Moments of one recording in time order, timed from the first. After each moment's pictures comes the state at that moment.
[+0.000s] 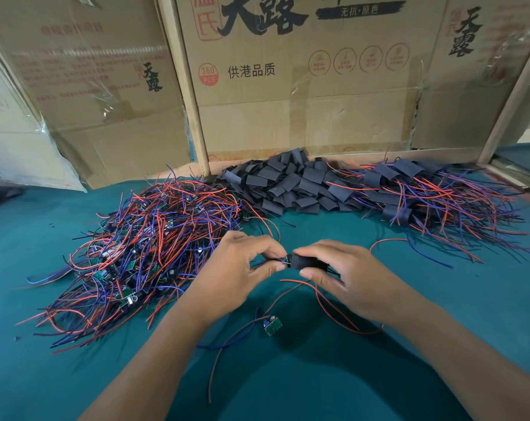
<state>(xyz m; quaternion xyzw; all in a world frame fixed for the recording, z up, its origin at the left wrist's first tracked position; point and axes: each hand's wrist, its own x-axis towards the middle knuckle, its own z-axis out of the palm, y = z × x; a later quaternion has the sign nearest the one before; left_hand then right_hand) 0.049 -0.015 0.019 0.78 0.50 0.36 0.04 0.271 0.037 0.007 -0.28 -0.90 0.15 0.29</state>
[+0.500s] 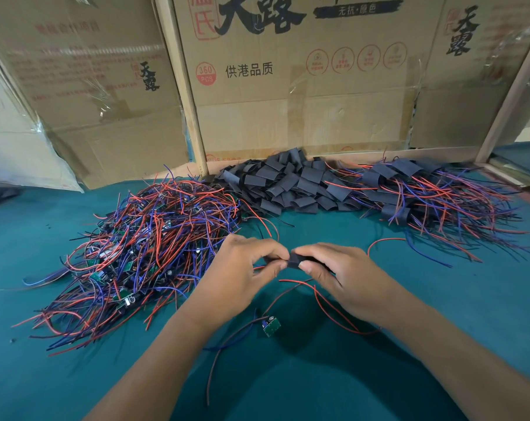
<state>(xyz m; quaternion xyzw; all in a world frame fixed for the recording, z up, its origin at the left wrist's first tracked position) 0.060 -0.017 0.020 0.78 0.48 0.39 0.05 0.267 0.033 0.007 -0.30 -0.89 0.19 0.29</state>
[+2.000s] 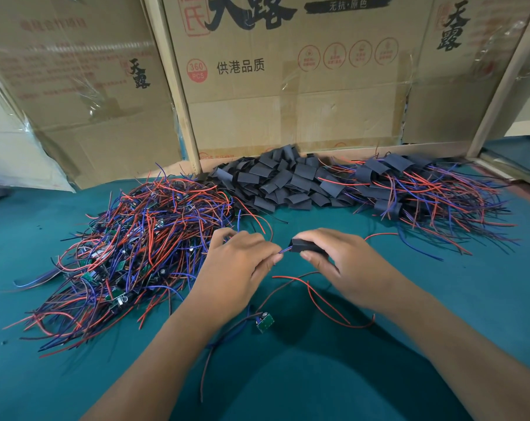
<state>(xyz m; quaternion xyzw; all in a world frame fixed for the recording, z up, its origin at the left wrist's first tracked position) 0.066 -0.018 0.017 0.78 0.57 0.25 -0.08 0.276 0.043 0.008 -0.31 -0.89 0.14 0.30</state>
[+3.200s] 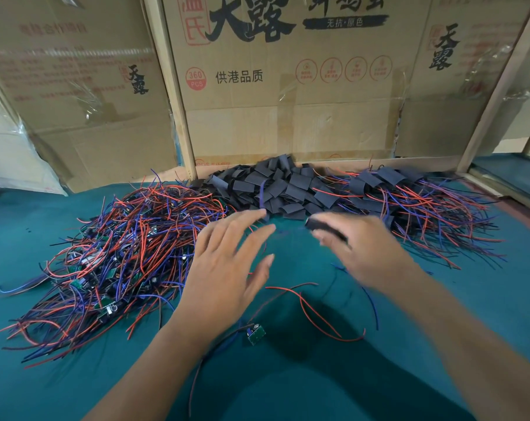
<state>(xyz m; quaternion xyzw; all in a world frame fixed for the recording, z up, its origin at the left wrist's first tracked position) 0.065 -0.017 0.015 0.75 0.53 0.32 -0.24 0.293 0.060 0.045 -0.36 -0.87 0.09 0.33</state>
